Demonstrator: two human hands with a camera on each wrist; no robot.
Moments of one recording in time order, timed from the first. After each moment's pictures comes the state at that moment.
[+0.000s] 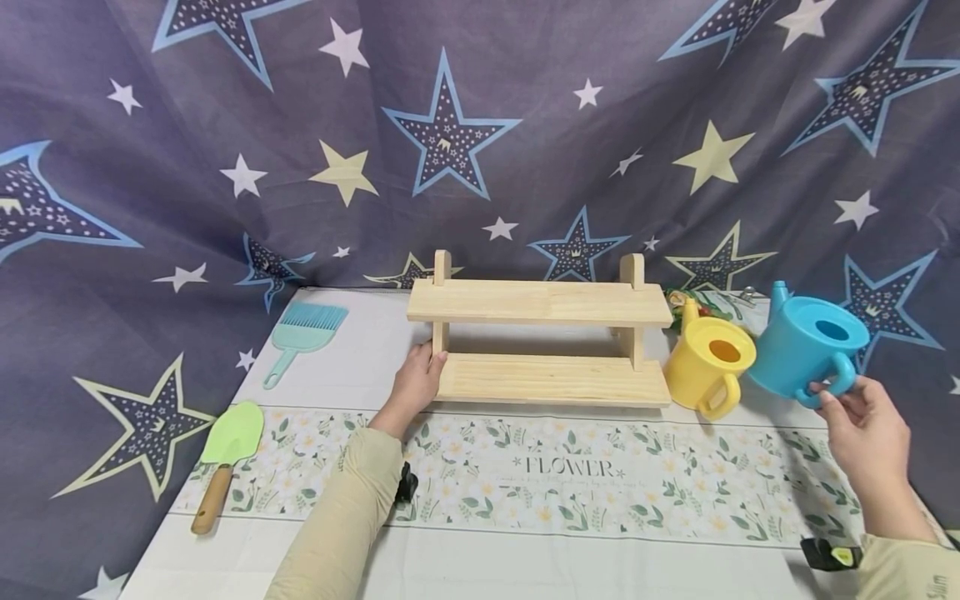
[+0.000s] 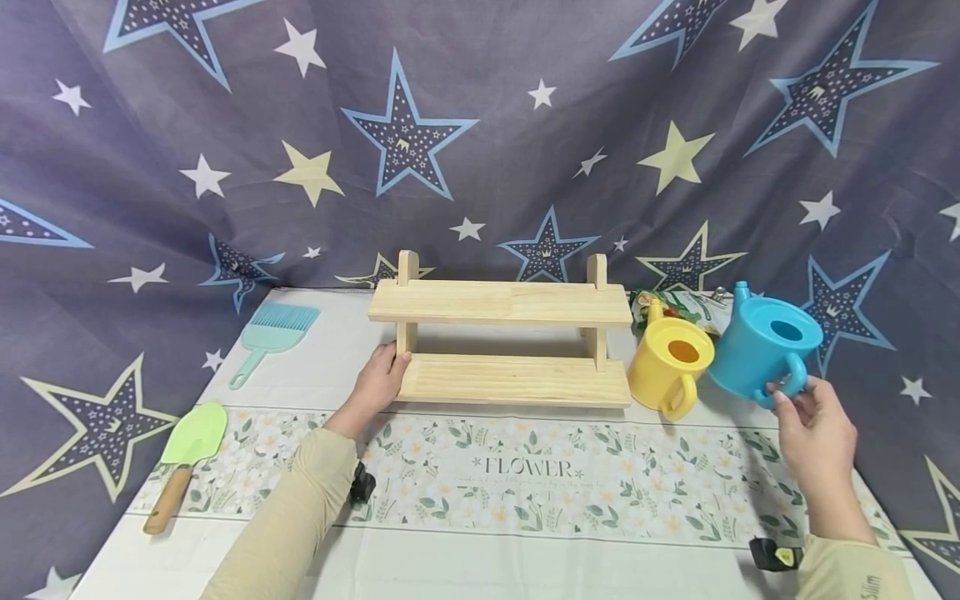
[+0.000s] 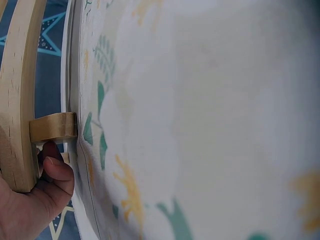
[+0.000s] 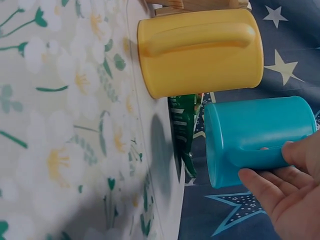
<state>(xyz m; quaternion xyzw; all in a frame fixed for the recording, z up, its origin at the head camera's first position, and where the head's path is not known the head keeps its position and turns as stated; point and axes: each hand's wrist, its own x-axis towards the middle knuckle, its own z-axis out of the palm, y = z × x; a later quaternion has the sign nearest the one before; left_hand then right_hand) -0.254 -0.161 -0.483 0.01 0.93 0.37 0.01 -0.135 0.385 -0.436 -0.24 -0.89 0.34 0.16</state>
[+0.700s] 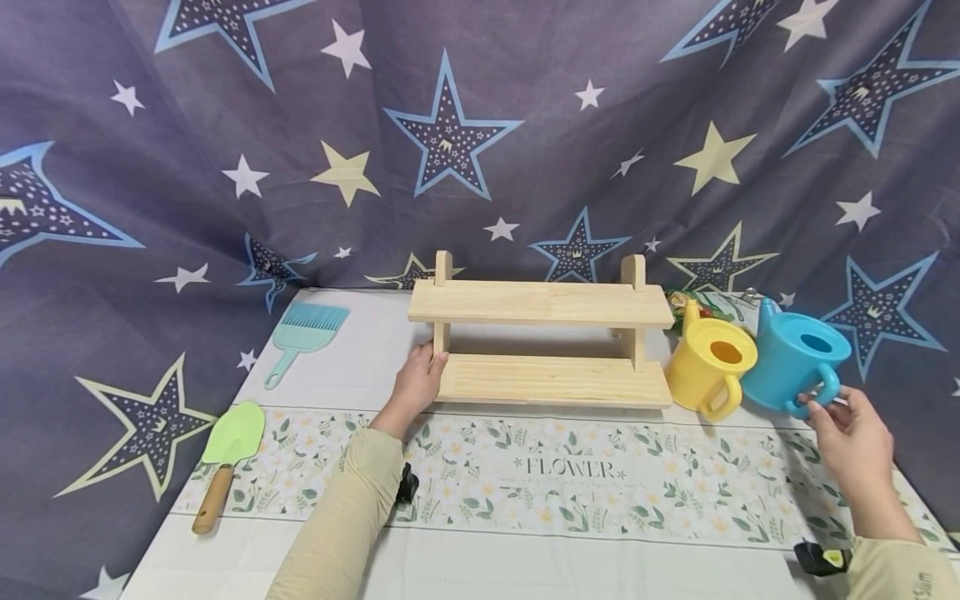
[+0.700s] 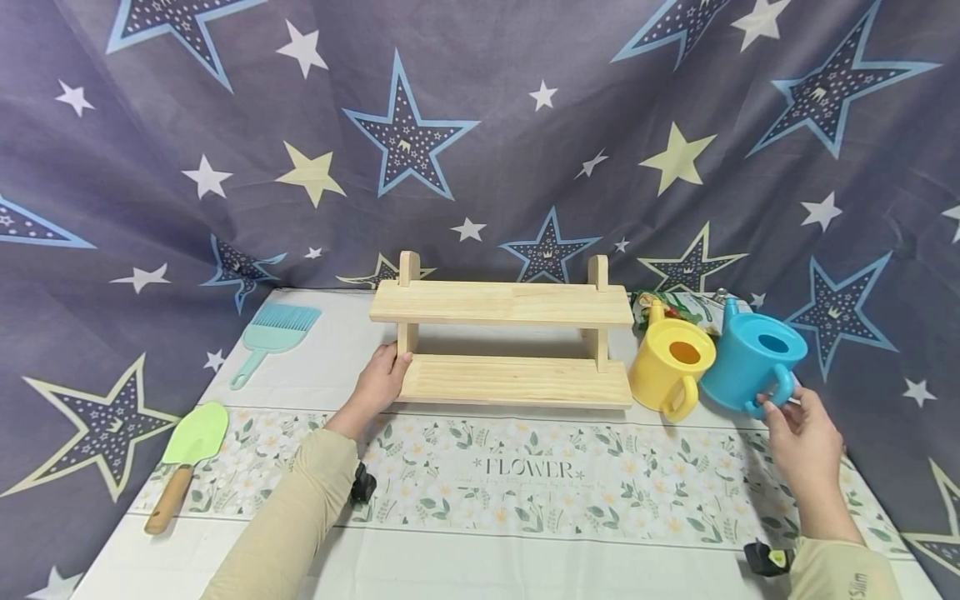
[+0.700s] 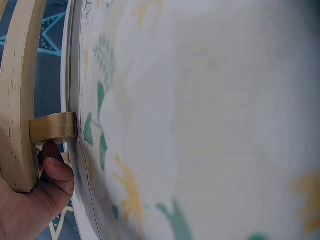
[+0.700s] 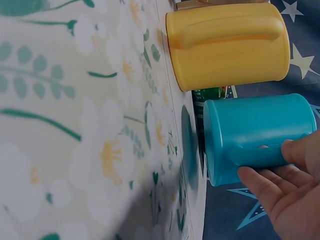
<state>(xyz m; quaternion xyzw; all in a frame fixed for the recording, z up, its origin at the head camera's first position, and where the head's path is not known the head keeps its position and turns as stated) -0.254 -0.161 -0.482 0.01 0.93 0.37 0.01 -0.138 0.390 -0.454 -0.23 -0.89 0.37 0.12</state>
